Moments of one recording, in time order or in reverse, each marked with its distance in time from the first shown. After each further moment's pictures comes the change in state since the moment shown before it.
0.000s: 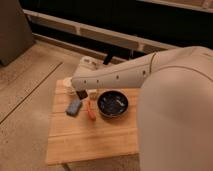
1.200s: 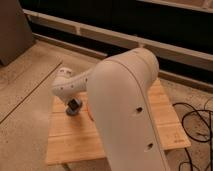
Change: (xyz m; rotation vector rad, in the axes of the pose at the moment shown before) arm 0.025 0.048 0.093 0.049 0.238 -0.153
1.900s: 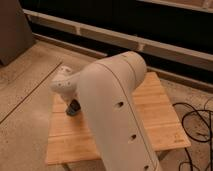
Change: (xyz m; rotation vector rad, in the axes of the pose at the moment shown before) arm 0.005 -0.009 0.029 0.003 0.113 0.019
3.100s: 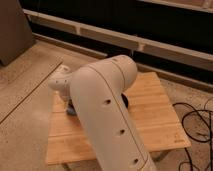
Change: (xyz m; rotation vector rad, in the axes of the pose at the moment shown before) arm -0.010 0.003 0.018 -0.011 0.056 -0.040
